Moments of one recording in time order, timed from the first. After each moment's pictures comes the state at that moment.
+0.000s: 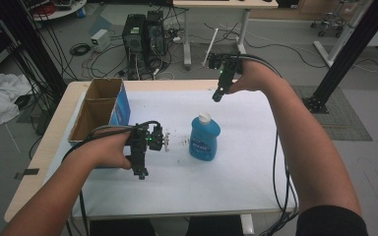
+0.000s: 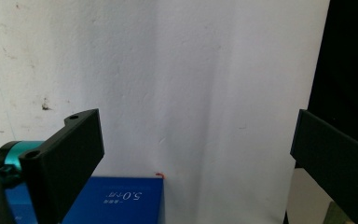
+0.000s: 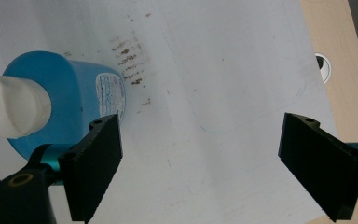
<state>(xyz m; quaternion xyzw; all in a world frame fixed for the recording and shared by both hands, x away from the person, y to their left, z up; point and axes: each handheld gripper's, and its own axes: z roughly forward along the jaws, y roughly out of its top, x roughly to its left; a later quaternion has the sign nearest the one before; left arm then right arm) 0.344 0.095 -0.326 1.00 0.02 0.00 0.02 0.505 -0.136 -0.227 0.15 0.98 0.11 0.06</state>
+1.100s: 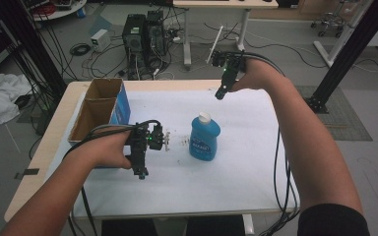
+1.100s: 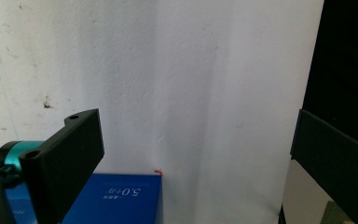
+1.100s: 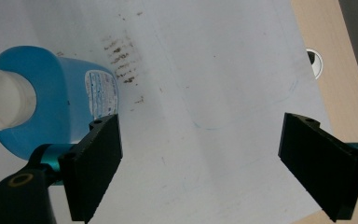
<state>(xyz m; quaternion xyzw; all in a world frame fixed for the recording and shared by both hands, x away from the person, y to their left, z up) 0.342 0.094 -0.321 1.00 0.02 0.00 0.02 0.509 -0.146 -0.225 0.16 0.98 0.11 0.06</state>
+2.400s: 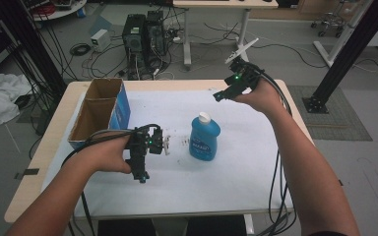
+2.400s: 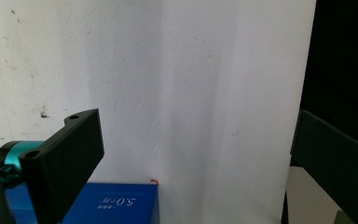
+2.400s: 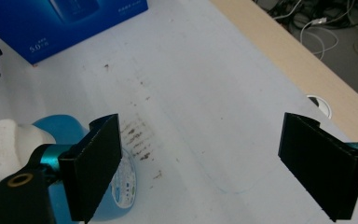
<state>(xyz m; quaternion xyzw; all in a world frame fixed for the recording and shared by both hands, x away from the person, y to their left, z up) 0.333 0.095 -0.324 1.00 0.01 0.01 0.03 0.483 -0.194 -0.256 0.25 0.90 0.35 0.08</state>
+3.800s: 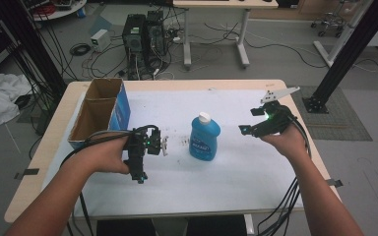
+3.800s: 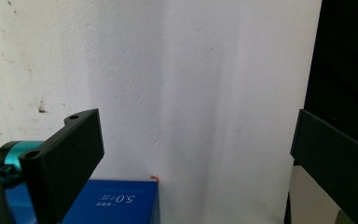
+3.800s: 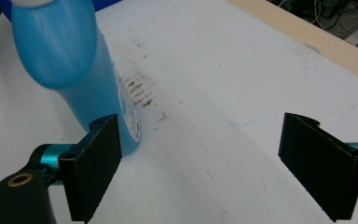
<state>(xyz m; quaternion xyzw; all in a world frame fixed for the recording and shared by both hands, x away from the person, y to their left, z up) 0.332 0.099 -0.327 1.00 0.01 0.02 0.03 0.399 -0.276 -0.329 0.29 0.86 0.41 0.12</state>
